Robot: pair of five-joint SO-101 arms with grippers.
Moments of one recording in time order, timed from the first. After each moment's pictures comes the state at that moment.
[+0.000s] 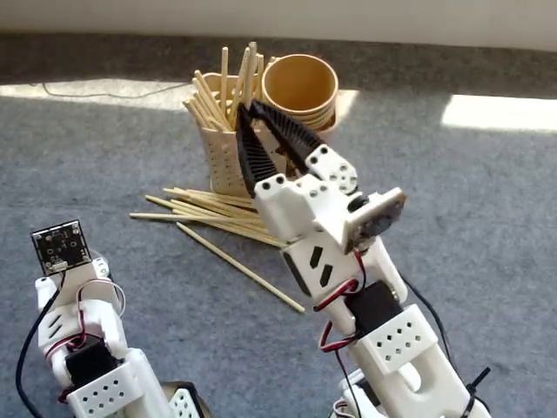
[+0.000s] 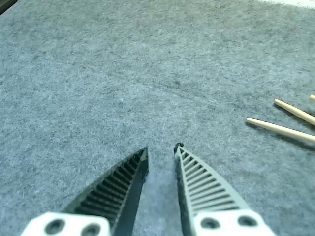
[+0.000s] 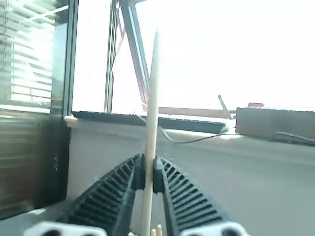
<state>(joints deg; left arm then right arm) -36.4 -103.6 96.0 50.2 -5.9 -36.1 -57.1 55.3 -16.0 3.7</state>
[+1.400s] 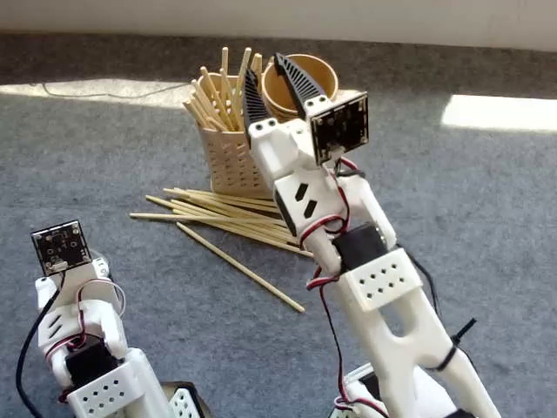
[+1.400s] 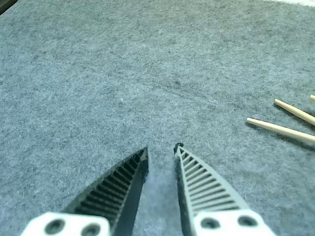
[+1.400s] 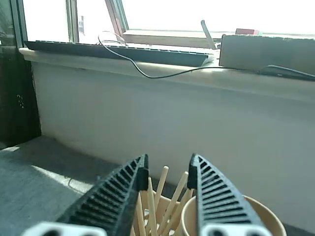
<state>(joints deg) -36.4 -103.6 96.0 50.2 -5.9 -31.4 -39.1 37.8 3.0 3.7</state>
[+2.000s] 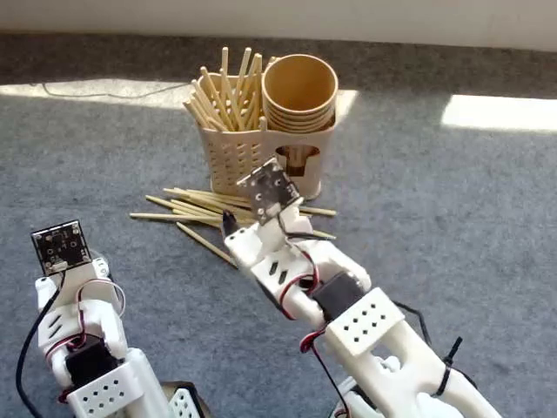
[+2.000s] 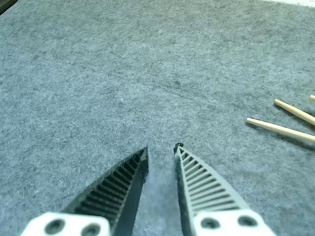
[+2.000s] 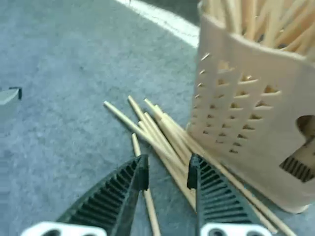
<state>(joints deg) -36.4 -103.6 96.0 50.2 -5.9 -46.0 -46.2 58.6 26.1 3.7</state>
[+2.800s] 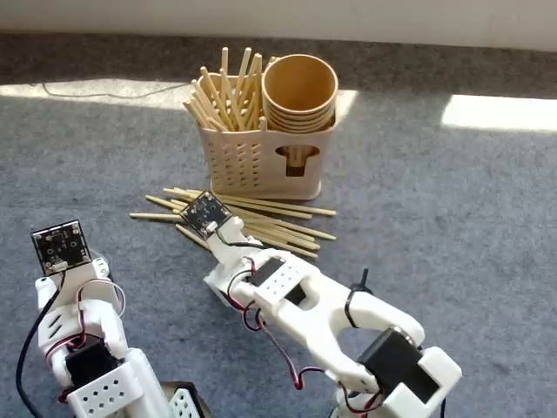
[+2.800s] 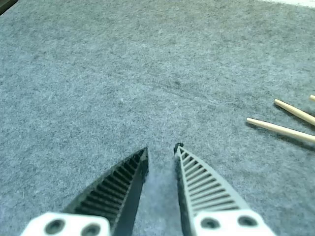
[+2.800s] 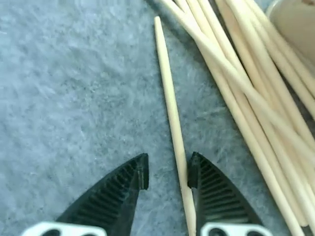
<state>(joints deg) -36.4 -103.6 96.0 50.2 -5.9 -51.0 -3.7 49.3 19.6 3.7</state>
